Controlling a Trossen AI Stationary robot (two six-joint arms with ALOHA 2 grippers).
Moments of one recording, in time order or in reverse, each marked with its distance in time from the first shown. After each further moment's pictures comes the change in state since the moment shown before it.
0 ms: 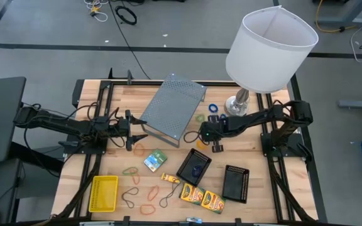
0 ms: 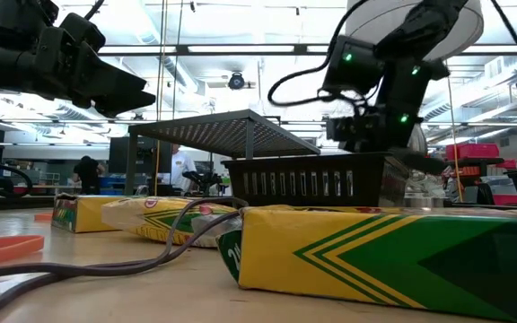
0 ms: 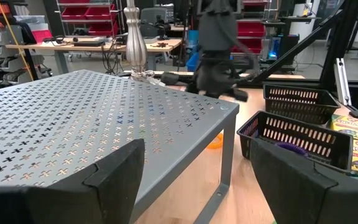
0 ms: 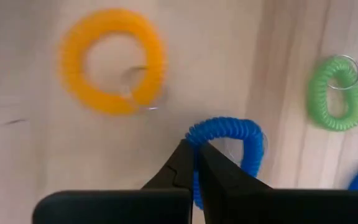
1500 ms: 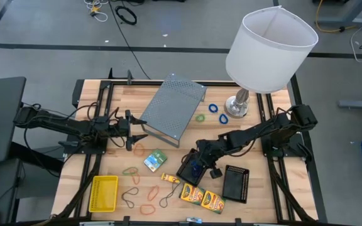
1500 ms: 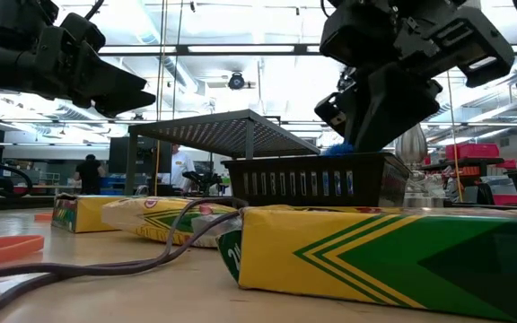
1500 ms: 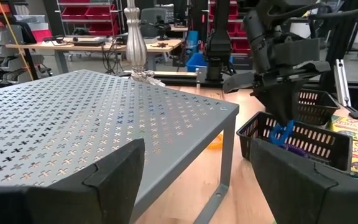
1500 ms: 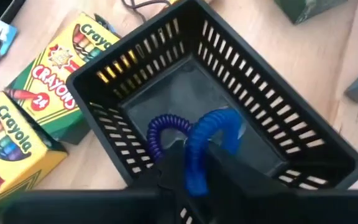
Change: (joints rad) left arm 0.000 0.000 0.000 0.002 0.000 -0.005; right arm 0.248 -0.003 0.080 0.226 -0.368 0.122
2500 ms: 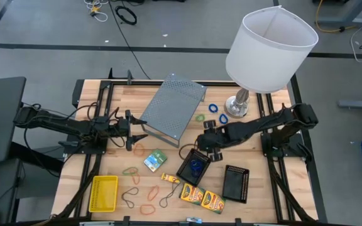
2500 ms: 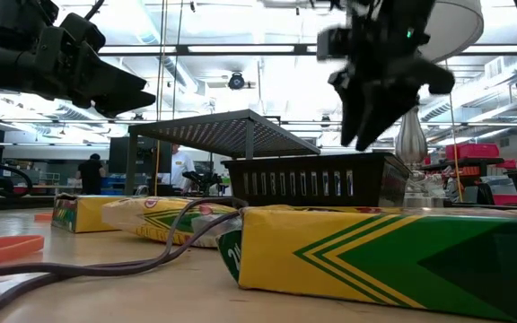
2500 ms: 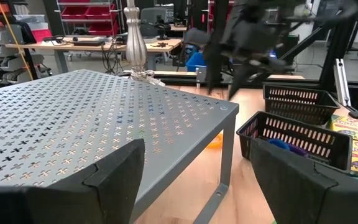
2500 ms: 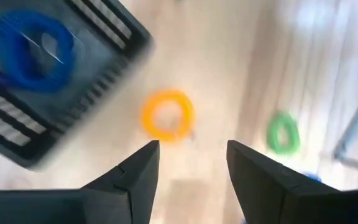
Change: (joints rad) left arm 0.000 0.000 0.000 -0.002 0.000 0.000; right arm -0.076 -0.017 0.212 -0.571 0.470 -0.012
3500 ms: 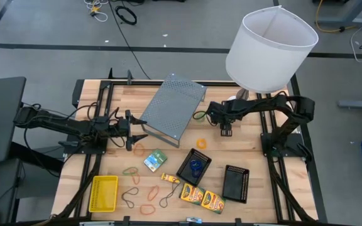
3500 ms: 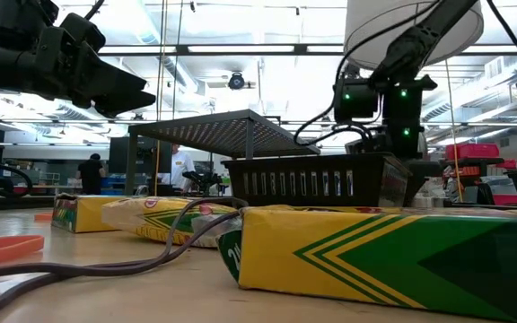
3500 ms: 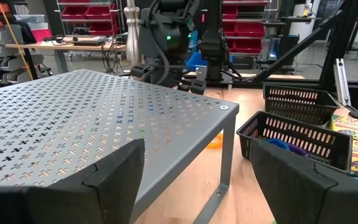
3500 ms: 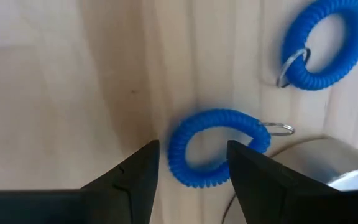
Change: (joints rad) left arm 0.000 0.000 0.000 0.000 0.000 0.000; right arm -0.518 0.001 -0.315 0.152 -0.095 -0.206
